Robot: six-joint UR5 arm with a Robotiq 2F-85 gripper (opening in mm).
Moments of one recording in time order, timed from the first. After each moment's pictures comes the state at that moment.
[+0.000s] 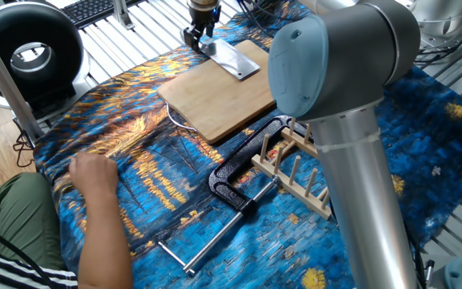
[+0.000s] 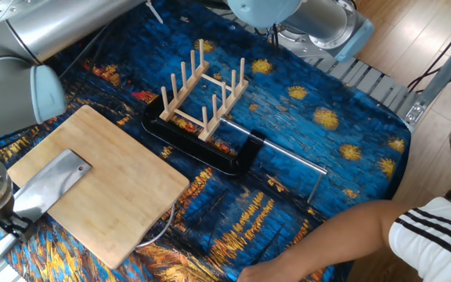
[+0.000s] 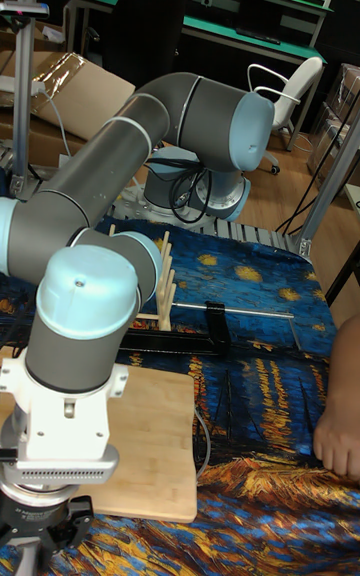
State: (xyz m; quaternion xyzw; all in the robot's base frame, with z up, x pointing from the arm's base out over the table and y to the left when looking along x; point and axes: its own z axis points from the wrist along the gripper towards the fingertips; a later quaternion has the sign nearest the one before) arm 0.875 -0.131 0.004 -0.12 0.99 -0.05 0.11
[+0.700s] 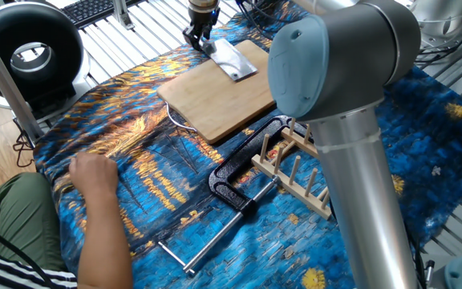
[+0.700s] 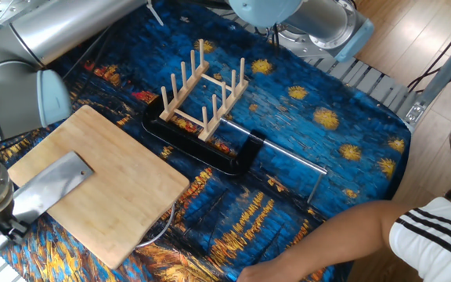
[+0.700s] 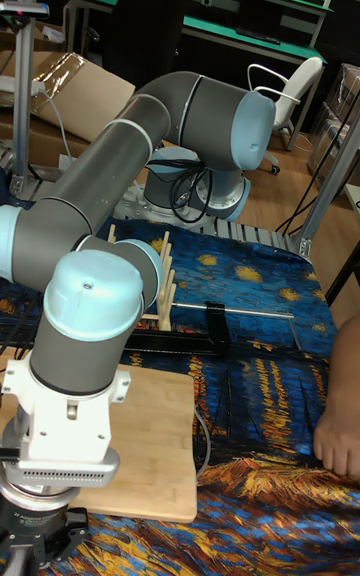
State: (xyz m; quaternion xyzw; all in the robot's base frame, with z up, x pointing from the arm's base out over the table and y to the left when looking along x) arm 0.882 -0.134 0.002 -0.11 0.98 -0.06 0.12
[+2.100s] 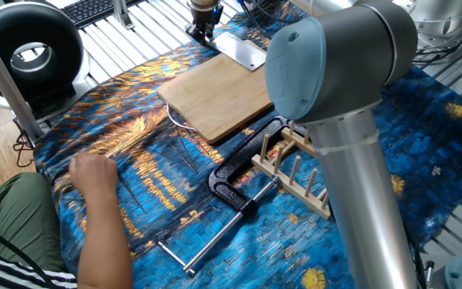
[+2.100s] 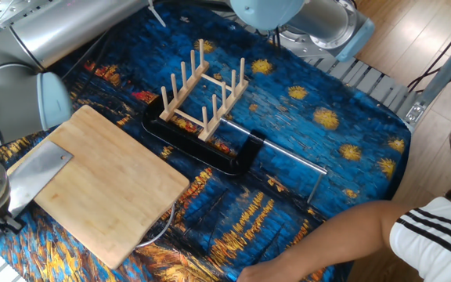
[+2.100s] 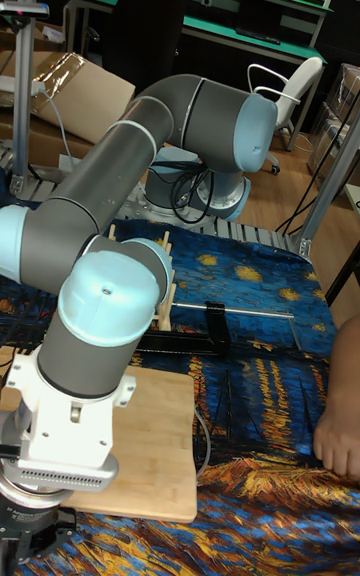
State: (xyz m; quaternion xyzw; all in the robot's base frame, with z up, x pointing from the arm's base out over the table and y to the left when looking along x) arm 0.874 -0.154 0.011 -0.08 0.99 -0.10 0.10
